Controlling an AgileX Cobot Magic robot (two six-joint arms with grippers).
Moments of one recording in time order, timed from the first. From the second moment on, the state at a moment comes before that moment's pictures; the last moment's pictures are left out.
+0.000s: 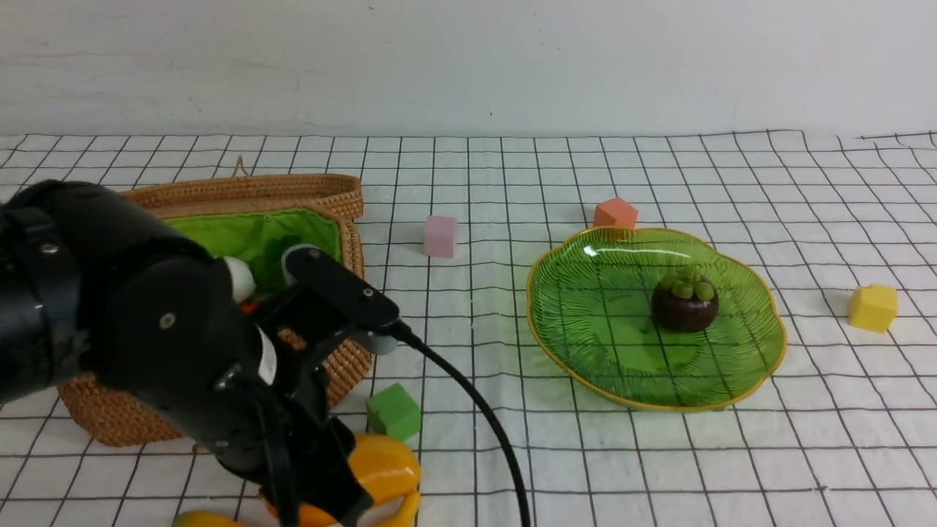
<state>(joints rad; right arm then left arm) -0.03 -0.01 0.01 -0.01 0.38 0.08 -0.59 1.42 -0.98 0.02 0.86 0.12</state>
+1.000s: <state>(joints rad) -0.03 -0.01 0.01 -0.01 0.38 0.08 -0.49 1.73 -1.07 -0.02 0.73 0.41</state>
